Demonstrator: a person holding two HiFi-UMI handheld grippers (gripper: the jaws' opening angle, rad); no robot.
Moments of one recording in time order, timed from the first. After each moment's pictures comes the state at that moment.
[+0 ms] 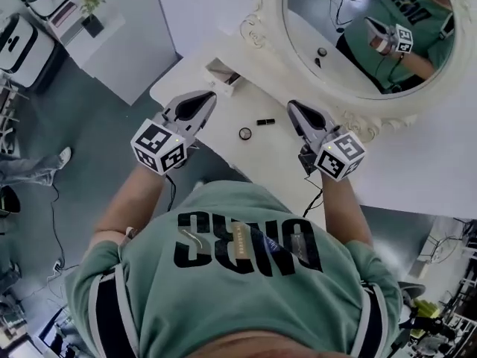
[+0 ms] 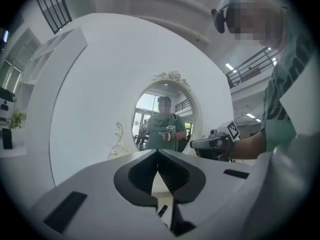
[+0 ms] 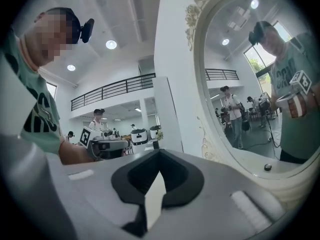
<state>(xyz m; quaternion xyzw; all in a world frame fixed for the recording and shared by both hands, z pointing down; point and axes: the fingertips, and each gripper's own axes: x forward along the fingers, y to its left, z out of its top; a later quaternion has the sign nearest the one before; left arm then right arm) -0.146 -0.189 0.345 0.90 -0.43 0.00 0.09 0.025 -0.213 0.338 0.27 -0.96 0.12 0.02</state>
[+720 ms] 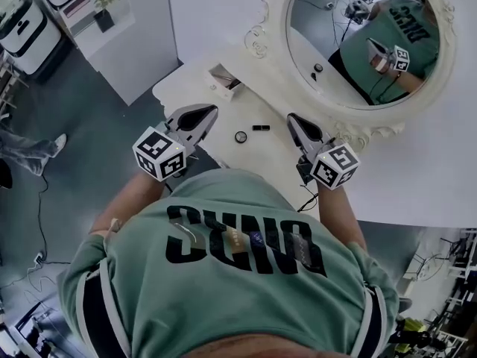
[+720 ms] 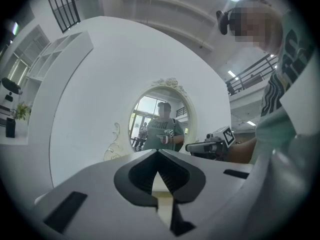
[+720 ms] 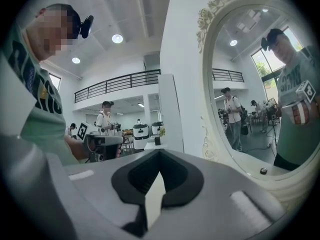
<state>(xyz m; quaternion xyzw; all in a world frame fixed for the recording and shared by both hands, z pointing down) -0.137 -0.145 0.339 0.90 -0.43 -0.04 0.11 0.036 -0.188 0.333 0.26 -0.96 0.10 0.04</state>
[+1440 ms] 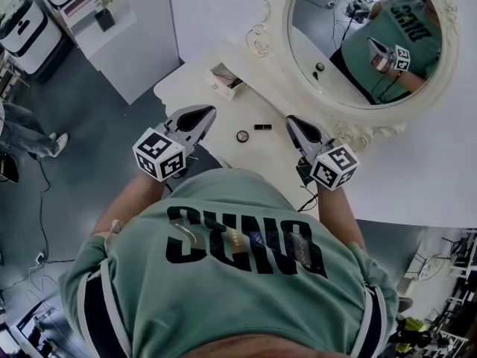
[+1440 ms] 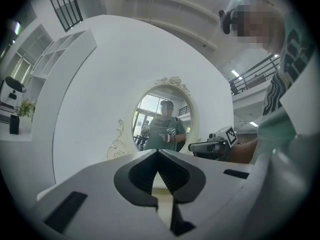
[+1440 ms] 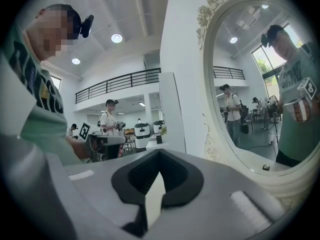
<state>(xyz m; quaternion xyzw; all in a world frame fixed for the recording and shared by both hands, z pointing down) -0.146 -0.144 0.350 0.89 -0.44 -0.03 0.12 0.032 -0.182 0.342 0.25 -0.96 0.10 0.05</state>
